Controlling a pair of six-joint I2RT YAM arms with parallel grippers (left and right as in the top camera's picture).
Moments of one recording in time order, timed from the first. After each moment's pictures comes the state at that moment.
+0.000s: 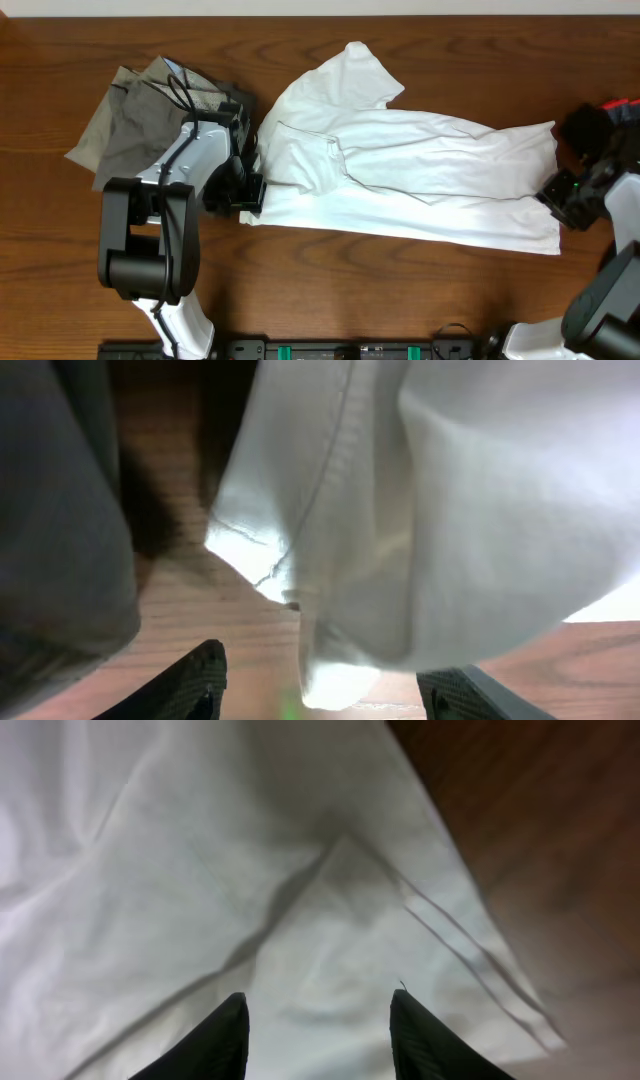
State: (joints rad) left arm -0.14 1.92 1.23 -1.13 0.10 -0.04; right arm -0.51 1.66 1.03 -0.79 -0.17 0.31
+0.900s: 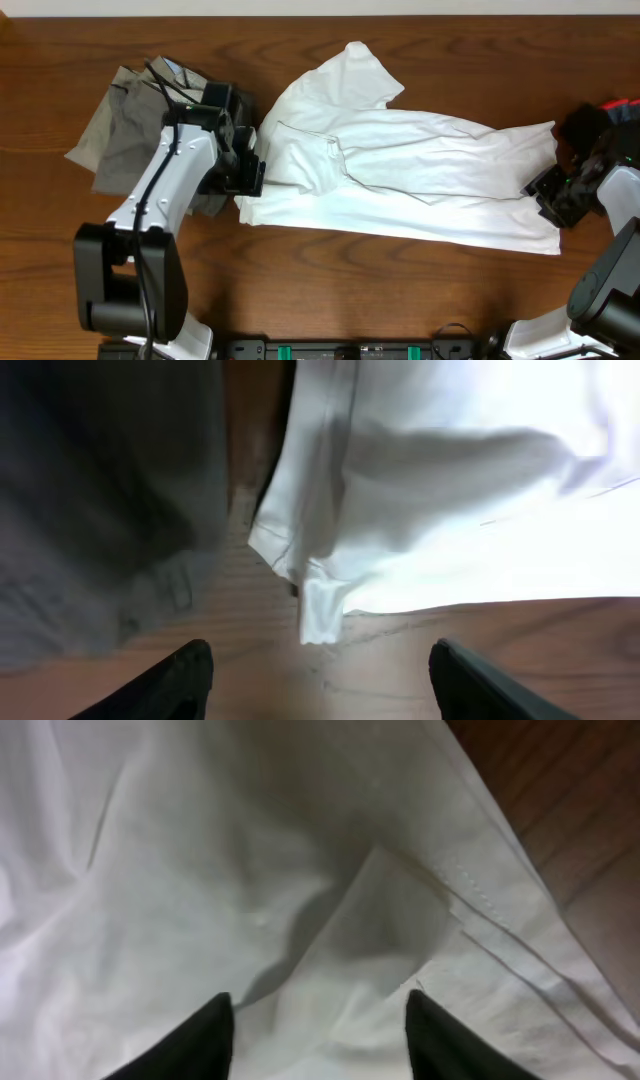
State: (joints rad) left arm -0.14 1.74 1.27 -1.11 0.10 -0.04; right arm -0.49 1.73 1.03 -0.74 -0.22 0.41
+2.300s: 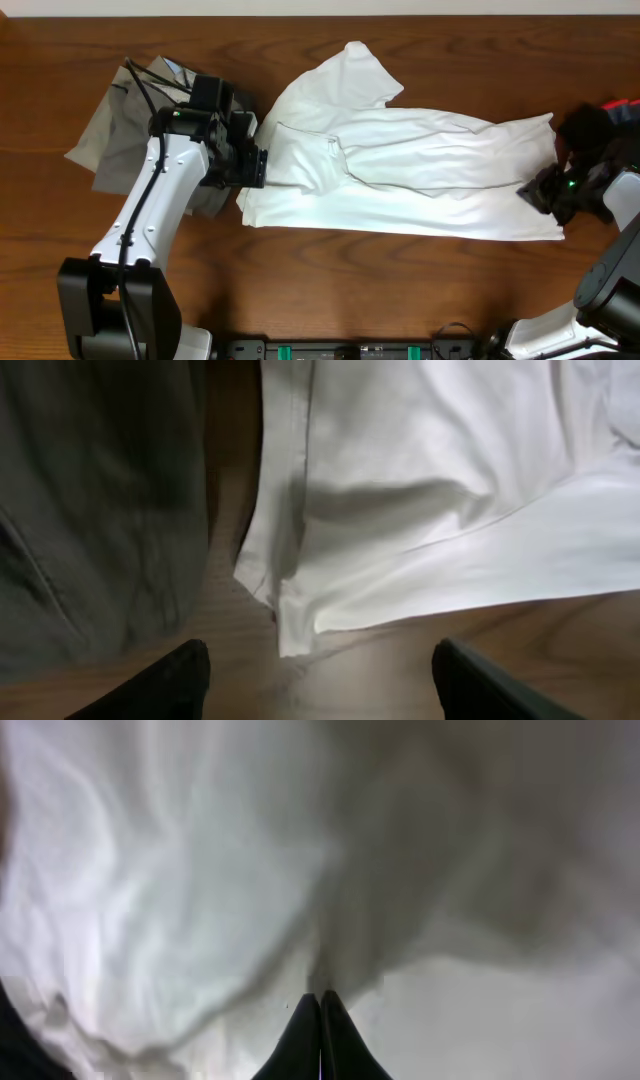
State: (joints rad) left arm -0.14 1.63 1.27 -1.05 0.17 -0.04; right arm -0.55 1.78 1.01 -0.71 -0.49 0.31
